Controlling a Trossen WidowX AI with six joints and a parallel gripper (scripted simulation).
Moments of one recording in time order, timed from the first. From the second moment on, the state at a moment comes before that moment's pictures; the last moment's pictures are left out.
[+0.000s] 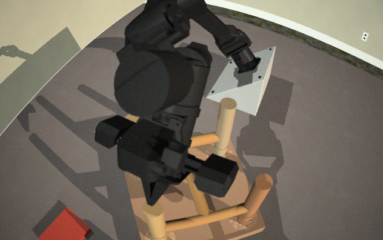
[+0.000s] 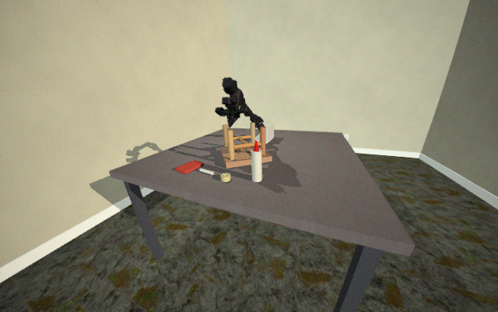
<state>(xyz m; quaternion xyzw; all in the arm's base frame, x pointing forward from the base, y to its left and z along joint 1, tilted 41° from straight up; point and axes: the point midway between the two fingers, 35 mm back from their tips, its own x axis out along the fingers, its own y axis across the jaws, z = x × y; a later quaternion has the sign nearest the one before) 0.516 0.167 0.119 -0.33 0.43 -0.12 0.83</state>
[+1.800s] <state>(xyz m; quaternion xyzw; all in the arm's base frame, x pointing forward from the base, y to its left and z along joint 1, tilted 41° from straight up) 0.411 0.228 0.168 -0.32 0.42 -0.10 0.84</state>
